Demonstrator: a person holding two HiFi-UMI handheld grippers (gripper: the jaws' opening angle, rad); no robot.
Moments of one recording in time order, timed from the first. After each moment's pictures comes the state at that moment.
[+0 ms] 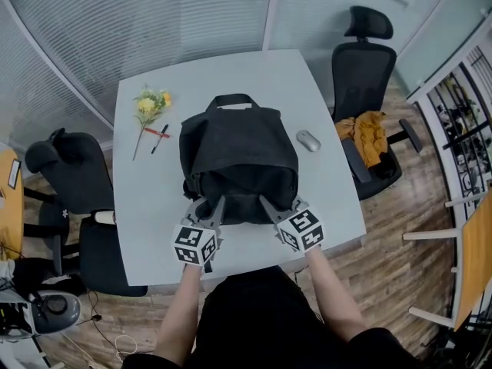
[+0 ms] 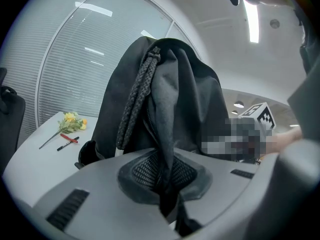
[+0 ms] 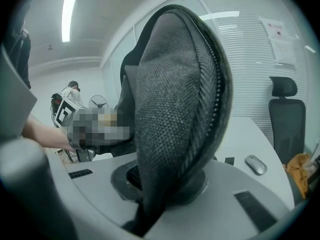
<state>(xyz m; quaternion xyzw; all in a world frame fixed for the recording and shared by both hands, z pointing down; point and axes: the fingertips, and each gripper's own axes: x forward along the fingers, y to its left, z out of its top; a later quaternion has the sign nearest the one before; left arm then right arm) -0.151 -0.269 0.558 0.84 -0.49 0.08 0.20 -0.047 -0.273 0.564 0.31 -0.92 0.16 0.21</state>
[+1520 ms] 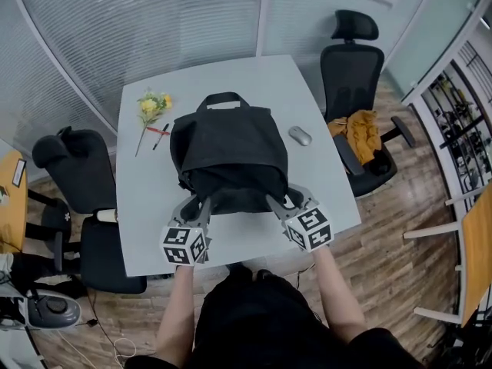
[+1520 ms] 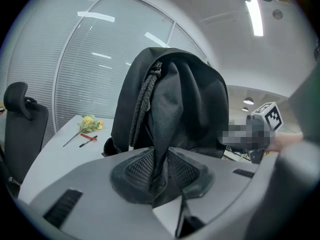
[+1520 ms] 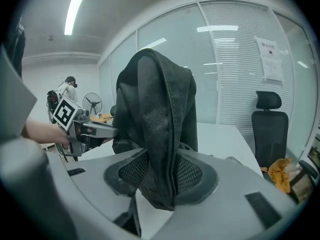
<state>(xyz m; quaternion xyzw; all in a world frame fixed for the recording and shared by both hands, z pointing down) -0.173 -0.209 0.539 0.81 -0.54 0.10 0.20 0.004 -0.227 0.529 0.36 -0.90 0.12 0.20</state>
